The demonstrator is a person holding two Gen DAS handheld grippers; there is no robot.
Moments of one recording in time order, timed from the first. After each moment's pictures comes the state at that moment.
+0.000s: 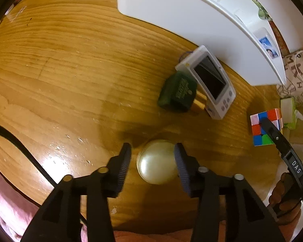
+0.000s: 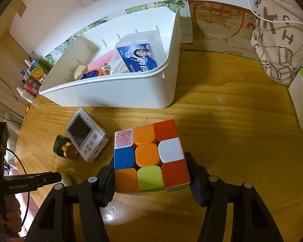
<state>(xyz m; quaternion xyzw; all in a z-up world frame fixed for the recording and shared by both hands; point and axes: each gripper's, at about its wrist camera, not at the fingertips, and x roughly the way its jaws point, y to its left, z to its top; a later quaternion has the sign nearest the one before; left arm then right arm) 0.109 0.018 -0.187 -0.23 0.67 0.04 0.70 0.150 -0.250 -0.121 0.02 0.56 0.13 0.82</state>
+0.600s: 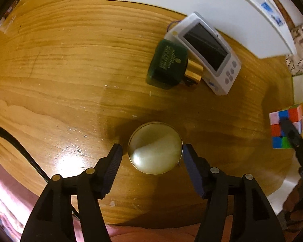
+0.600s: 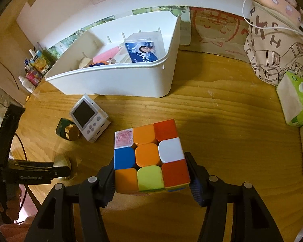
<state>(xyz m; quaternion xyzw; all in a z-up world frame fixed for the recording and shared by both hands) 0.115 -0.018 -0.204 -0.16 0.72 0.04 0.68 0.118 -0.252 -0.108 -0.02 0.55 0.13 0.83</state>
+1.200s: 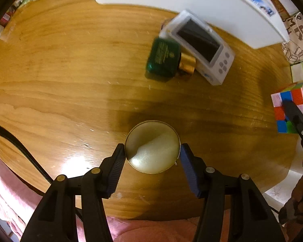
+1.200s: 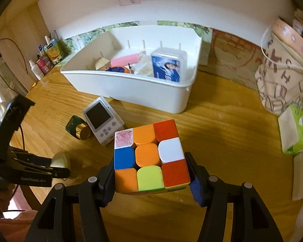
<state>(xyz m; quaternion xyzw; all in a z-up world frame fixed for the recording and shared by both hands) 0.105 -0.021 -0.197 -0.13 0.72 0.03 0.68 0.114 -0.223 -0.090 -0.08 0.51 0.17 0.84</state>
